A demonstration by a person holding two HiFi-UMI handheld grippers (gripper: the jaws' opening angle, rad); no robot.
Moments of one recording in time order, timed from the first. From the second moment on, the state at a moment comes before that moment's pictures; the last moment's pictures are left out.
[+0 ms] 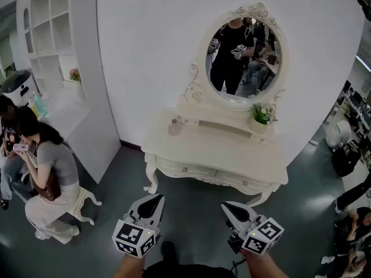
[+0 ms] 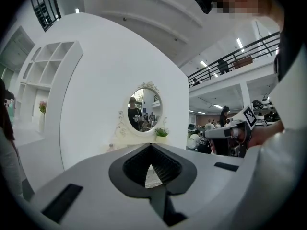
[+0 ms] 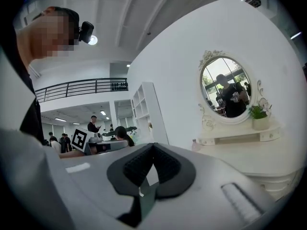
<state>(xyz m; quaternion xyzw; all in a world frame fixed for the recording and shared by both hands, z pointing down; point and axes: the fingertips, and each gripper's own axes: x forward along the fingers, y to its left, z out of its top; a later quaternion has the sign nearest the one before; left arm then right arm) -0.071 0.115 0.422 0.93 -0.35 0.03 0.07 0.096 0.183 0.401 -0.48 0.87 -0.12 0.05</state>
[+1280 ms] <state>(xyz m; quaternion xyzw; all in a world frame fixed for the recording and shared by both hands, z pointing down) -0.080 -0.165 0.448 0.92 -0.37 0.07 0.09 0.070 -0.117 0.423 -0.43 0.89 -0.15 0.05</state>
